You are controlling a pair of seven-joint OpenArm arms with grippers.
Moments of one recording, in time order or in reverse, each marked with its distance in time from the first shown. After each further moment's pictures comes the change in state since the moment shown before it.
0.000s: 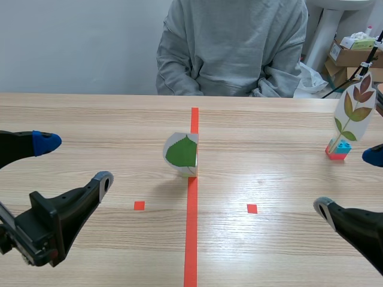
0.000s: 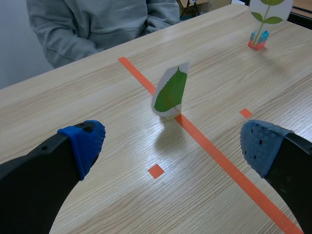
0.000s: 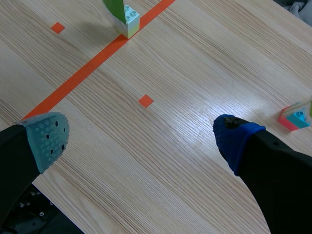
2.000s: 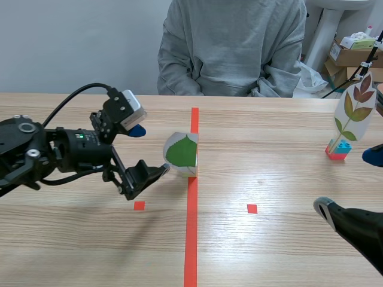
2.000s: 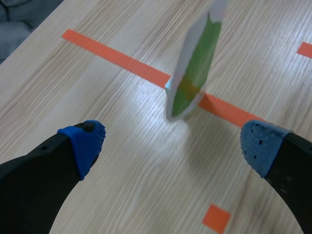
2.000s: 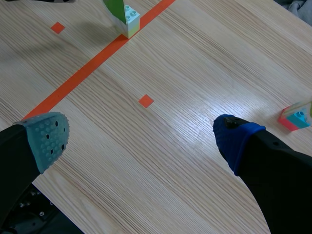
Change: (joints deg) left arm -56.7 -0.9 36.2 -48.5 9.5 -5.1 5.1; right arm 0.0 0.0 0.0 0.0 0.0 0.0 0.0
